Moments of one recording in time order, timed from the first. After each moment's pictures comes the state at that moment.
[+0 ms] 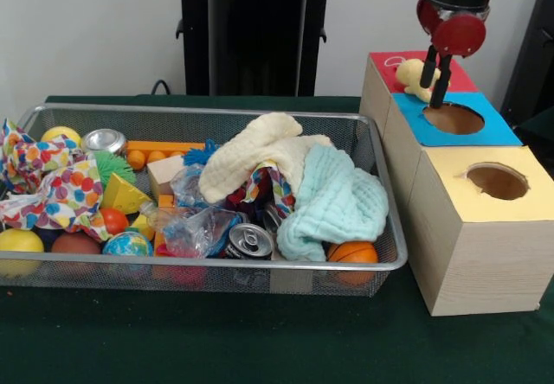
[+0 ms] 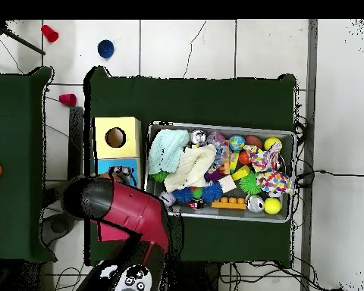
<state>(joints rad) 0.37 -0.60 -0.43 1.76 0.59 0.56 2.92</state>
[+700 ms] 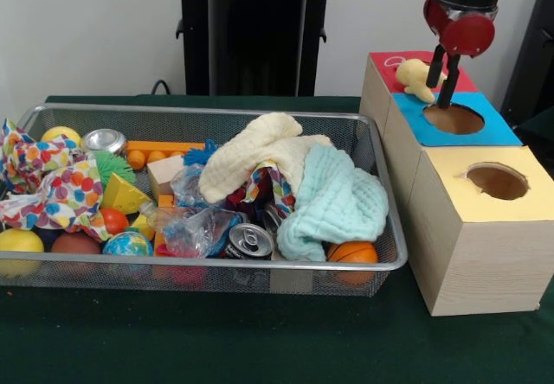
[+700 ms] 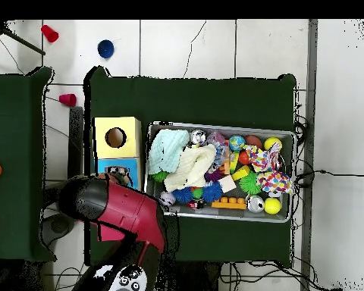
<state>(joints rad) 0.39 -0.60 -0.43 1.76 0.60 0.55 2.92</state>
